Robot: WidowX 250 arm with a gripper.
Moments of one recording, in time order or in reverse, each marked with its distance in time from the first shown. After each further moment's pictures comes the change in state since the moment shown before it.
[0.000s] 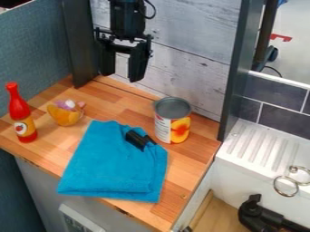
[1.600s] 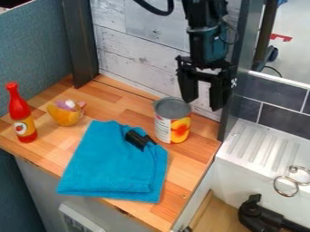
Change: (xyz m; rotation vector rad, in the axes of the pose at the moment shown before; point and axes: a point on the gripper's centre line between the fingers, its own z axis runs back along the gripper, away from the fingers) arm 0.040 -0.120 -0.027 -0.112 -0.159 -0.304
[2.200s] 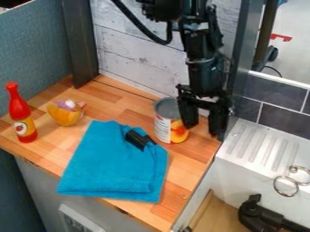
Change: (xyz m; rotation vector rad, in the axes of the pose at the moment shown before) arm -0.004 0.000 -0.042 -0.065 0.038 -0.011
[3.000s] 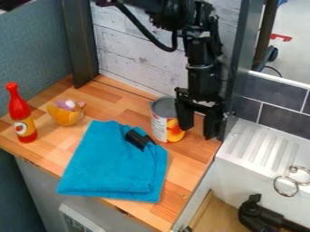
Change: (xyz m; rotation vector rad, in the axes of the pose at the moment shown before) arm 0.004 0.027 -0.012 0.066 0.078 0.028
